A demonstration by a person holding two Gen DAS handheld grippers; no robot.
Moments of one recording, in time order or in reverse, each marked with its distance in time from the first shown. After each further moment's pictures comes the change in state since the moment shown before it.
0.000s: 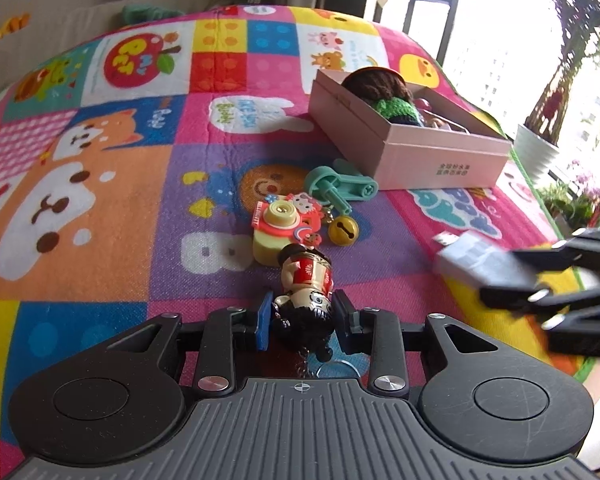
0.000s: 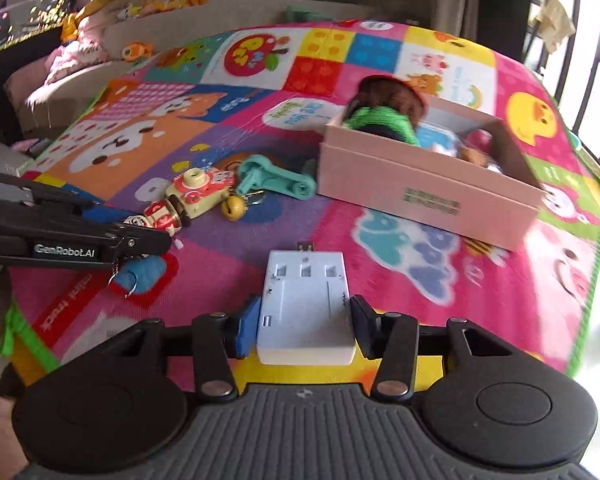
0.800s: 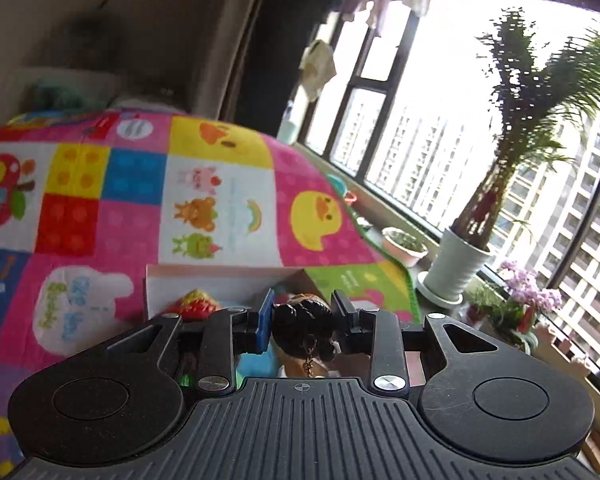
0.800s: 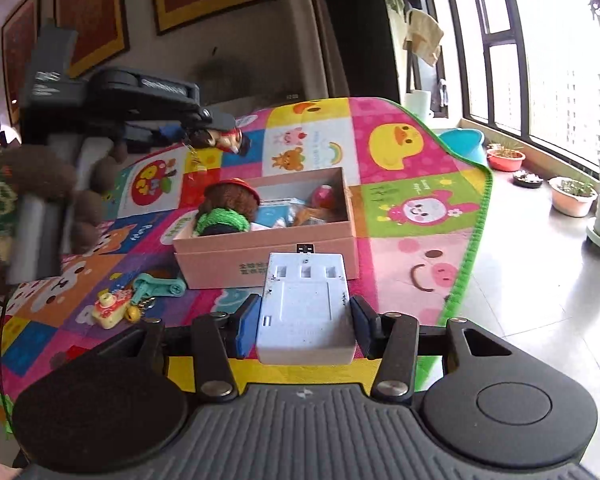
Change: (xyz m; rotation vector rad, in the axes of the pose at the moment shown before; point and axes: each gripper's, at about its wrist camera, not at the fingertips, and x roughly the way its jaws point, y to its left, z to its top) left arm 0.067 -0.111 0.182 -0.084 -0.237 -0.226; right arm -0.070 -0.115 -0.030 0.317 -0.276 -0.112
